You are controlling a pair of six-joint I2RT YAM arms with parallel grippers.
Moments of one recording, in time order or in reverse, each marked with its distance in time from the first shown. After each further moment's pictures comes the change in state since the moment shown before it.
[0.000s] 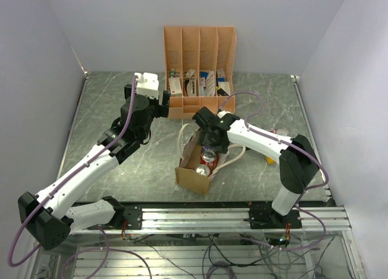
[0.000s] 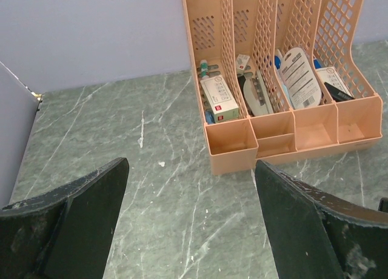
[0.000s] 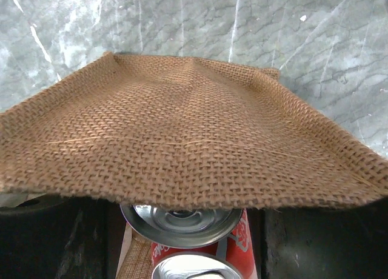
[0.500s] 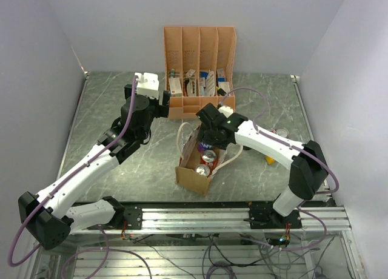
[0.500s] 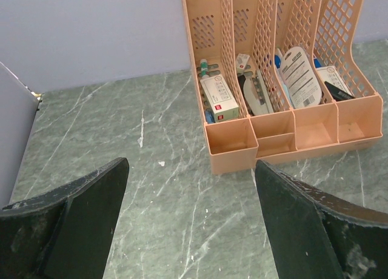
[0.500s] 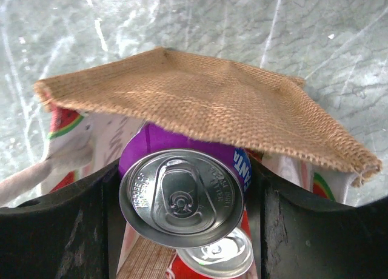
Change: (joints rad) left arm 0.000 0.003 0.000 -0.002 0.000 0.000; right arm 0.000 -0.085 -0.016 0.068 -0.036 -0.078
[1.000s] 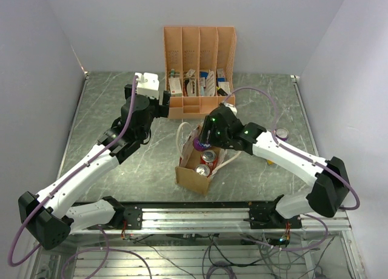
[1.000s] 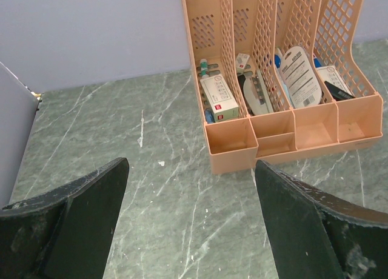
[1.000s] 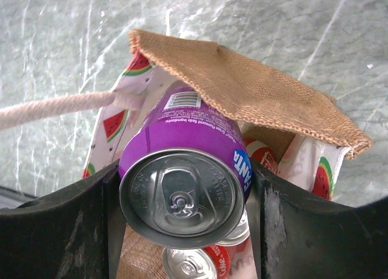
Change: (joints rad) left arm 0.000 0.001 0.000 0.000 0.000 0.000; right arm -0.008 -0.224 -0.171 0.219 -0.106 -0.161
